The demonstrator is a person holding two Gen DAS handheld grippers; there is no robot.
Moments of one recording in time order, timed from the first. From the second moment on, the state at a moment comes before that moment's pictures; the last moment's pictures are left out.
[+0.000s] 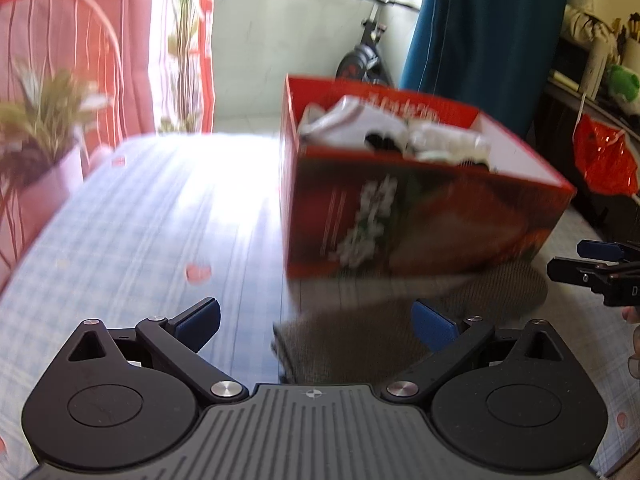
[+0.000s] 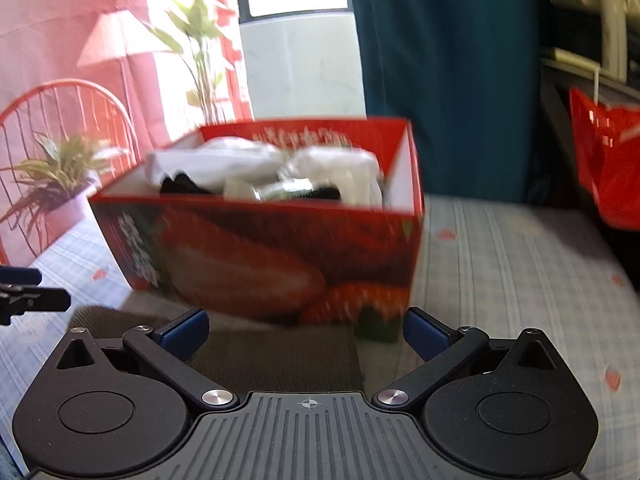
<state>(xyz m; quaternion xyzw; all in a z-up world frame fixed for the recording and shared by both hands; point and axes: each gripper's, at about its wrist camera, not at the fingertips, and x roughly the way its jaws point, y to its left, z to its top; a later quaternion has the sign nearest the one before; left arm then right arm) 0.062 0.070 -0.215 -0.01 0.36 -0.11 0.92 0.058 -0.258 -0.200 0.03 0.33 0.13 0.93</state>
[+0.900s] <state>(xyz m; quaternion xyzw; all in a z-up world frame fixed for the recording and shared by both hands) 0.088 0.057 -0.261 -0.02 0.42 -0.10 0.90 0.088 -0.240 -0.261 0.04 0.38 0.12 0.92</state>
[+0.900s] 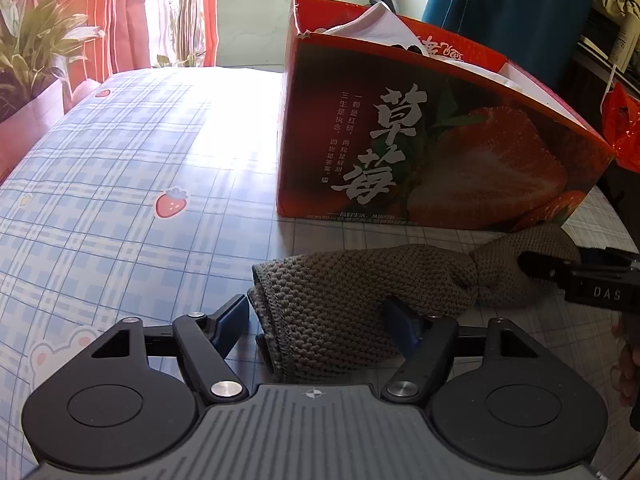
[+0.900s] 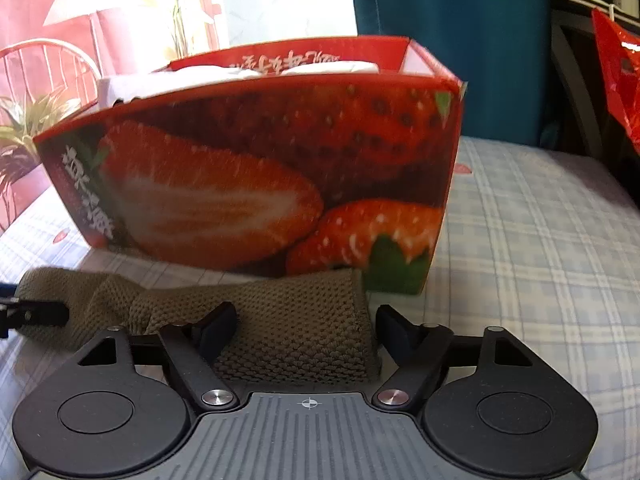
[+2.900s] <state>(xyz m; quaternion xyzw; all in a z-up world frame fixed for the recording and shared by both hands) 0.244 -0.024 -0.177 0.10 0.42 -0.17 0.89 0.229 -0.214 -0.176 -0.04 0.40 0.12 0.91</state>
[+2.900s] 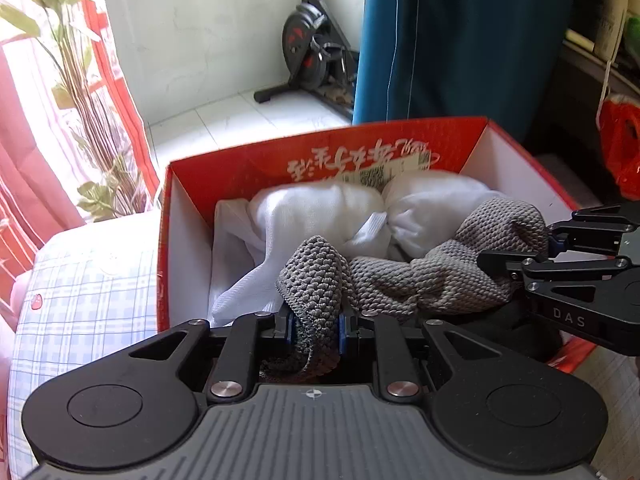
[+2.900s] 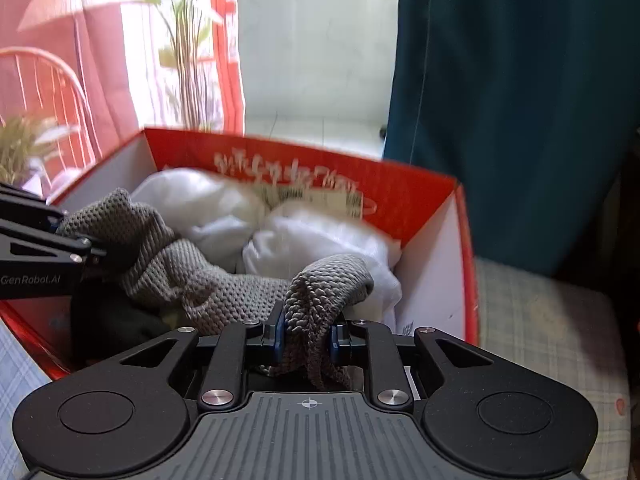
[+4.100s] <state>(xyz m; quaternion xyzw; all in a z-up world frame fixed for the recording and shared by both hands) 0.173 -0.004 -0.092 0.06 0.31 -0.07 0.94 0.177 -0.243 -0.086 0.02 0.31 0.12 0.94</state>
